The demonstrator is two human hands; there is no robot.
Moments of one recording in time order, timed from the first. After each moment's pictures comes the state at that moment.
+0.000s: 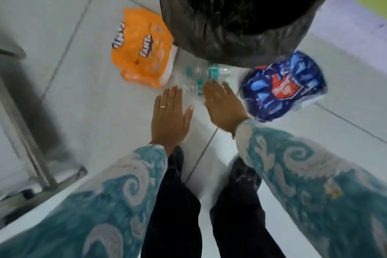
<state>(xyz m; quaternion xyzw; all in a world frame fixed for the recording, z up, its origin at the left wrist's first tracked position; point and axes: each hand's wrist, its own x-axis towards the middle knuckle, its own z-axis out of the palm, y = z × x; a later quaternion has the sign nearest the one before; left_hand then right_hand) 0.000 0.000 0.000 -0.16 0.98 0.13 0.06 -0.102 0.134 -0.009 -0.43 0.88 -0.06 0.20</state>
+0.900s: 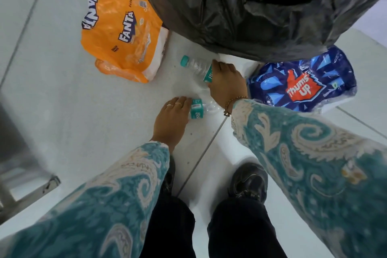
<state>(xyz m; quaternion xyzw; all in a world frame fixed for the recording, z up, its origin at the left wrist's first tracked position) -0.018 0.006 -0.091 -0.09 0.96 0.16 0.19 -0.158 0.111 -0.083 -0.27 0.93 -0.08 0.25</state>
